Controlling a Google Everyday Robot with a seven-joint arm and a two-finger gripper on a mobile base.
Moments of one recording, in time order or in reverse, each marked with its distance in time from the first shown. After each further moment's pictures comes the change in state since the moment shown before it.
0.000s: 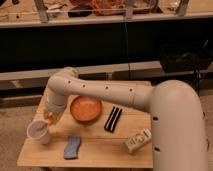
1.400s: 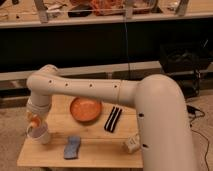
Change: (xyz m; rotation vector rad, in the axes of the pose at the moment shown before) arm -0.044 -0.047 0.007 -0.016 -0.012 -0.154
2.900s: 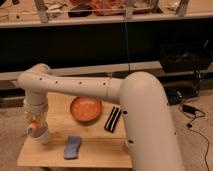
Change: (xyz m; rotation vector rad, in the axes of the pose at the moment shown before) arm 0.002 0.002 0.014 -0.145 -0.022 0.063
